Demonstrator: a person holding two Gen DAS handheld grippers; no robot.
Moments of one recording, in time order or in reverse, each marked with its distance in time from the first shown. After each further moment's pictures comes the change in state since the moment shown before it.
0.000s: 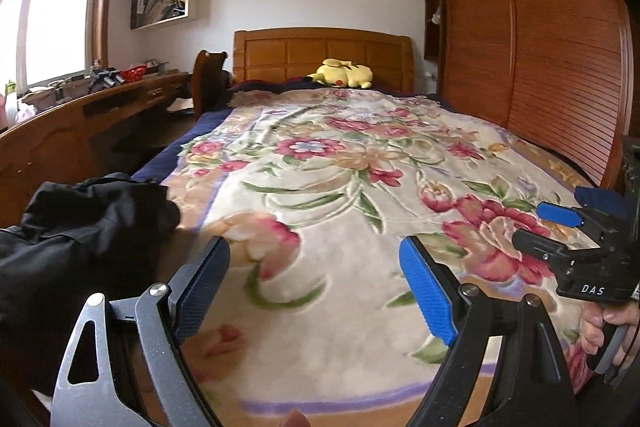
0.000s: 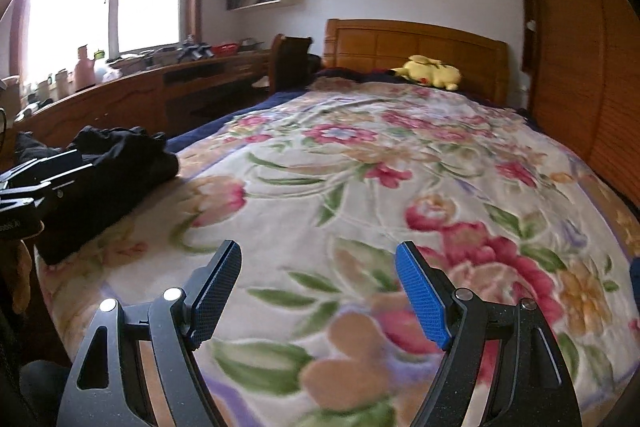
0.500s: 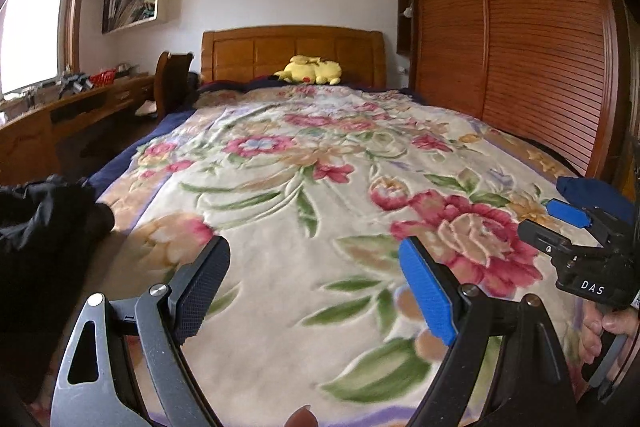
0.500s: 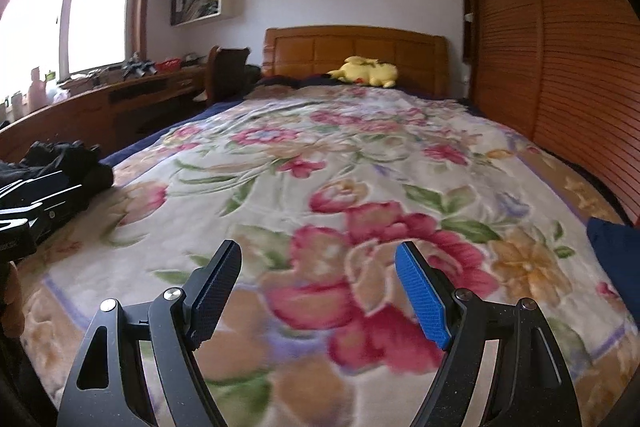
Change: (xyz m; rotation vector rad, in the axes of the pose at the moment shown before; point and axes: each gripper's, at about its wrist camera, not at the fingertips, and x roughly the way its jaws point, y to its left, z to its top) left arm 0.032 -0.087 -0.004 0.032 -0.014 -0.067; right arm -0.021 -0.045 -0.026 0.082 -0.046 -0.177
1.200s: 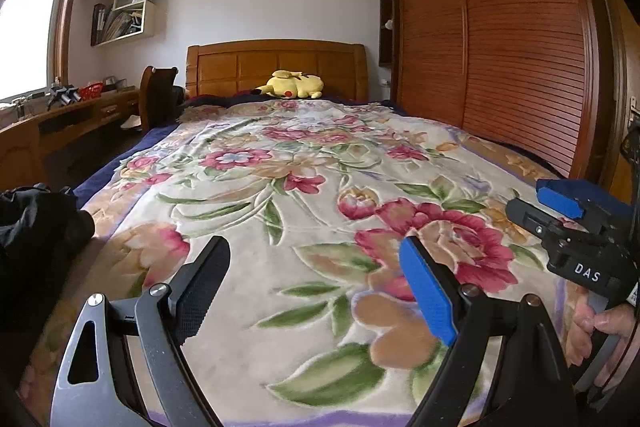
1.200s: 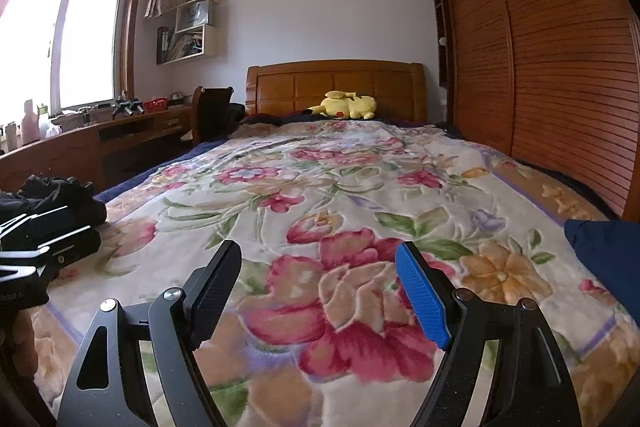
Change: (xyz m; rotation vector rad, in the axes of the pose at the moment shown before) left arm -0.012 -0.030 -0.005 0.003 -0.045 -0.043; right arm -0.031 -0.020 -0.016 0.056 -0.122 -0.033
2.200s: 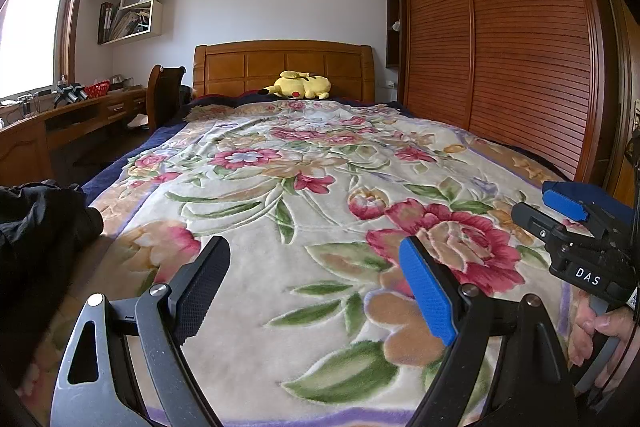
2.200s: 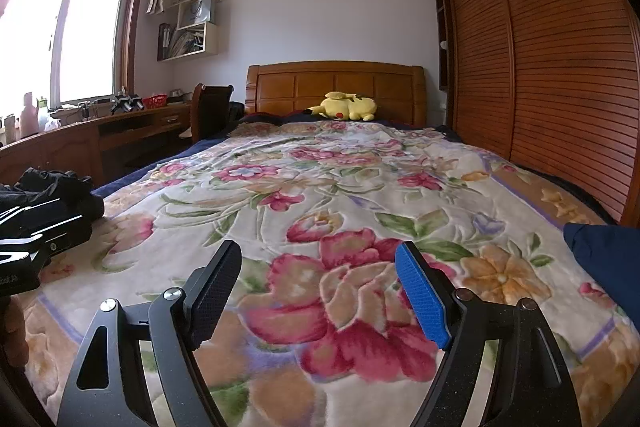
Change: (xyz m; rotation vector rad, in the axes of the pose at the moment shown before) left arm -0.001 0.009 -0.002 -0.010 -0.004 0.016; right arm 0.007 -0.008 0.002 -0.037 -0.001 0.011
